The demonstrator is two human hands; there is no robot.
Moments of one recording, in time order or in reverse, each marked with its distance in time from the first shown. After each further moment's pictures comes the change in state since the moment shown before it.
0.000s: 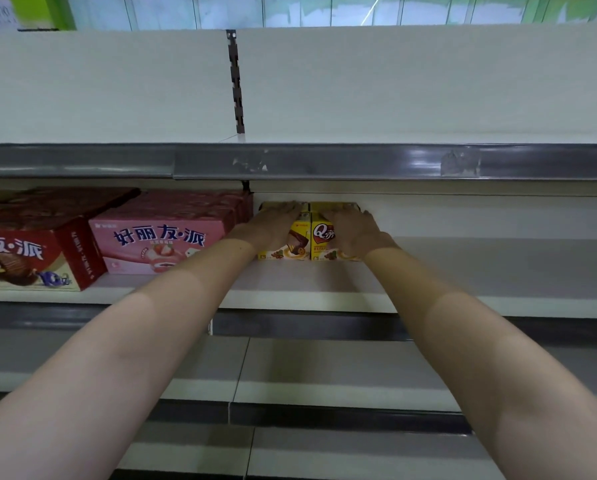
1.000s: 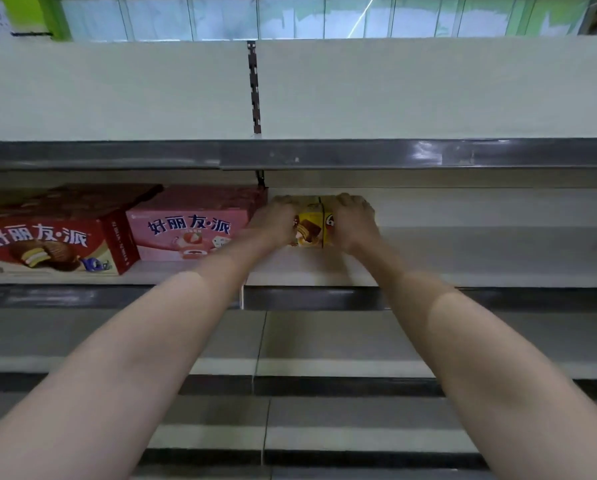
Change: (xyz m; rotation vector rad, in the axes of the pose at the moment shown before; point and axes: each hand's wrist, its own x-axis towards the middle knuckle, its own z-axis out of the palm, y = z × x) left_hand -0.070 0.008 -0.018 0.049 0.187 -0.055; right_hand -0.050 -0.052 -0.012 0.066 0.264 0.077
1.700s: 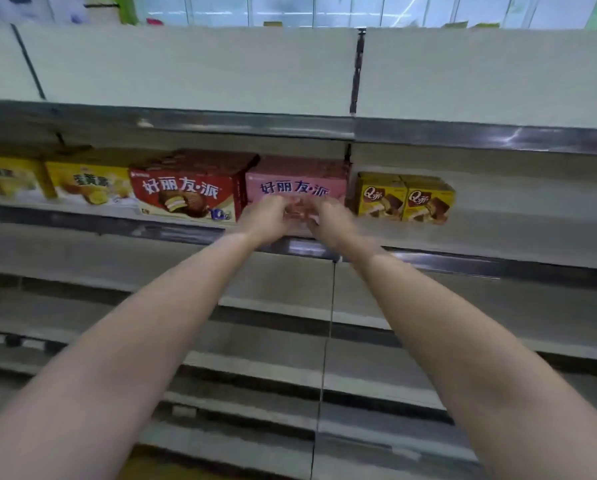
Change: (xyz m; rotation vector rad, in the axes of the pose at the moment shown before) left_hand -0.195 -0.128 -0.061 -0.172 0.091 -0.211; right_hand -0.065 -0.226 0.002 0.369 -0.042 -0.206
